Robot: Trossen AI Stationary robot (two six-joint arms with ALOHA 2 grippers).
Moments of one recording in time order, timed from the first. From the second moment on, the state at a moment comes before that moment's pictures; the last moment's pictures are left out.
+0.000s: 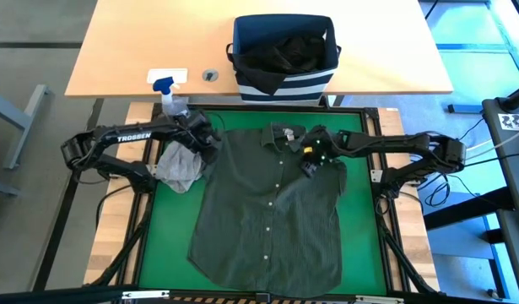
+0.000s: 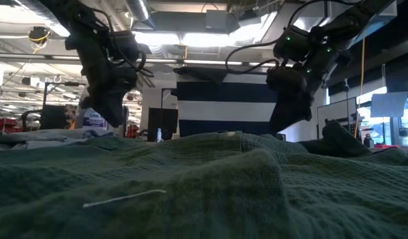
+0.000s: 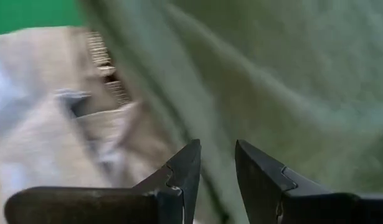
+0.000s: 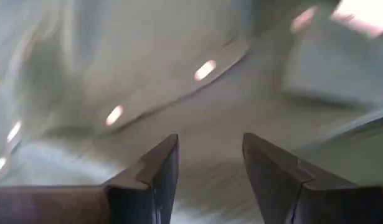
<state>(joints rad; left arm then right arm) 0.58 1.28 0.73 -0.61 0.14 -0.36 -0.35 1.38 0.69 -0.24 -0.23 0.29</state>
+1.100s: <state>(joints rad) 0.49 1.34 0.82 -0.30 -0.04 -0.43 -0.47 1.25 0.83 -0.81 0.16 -0.01</state>
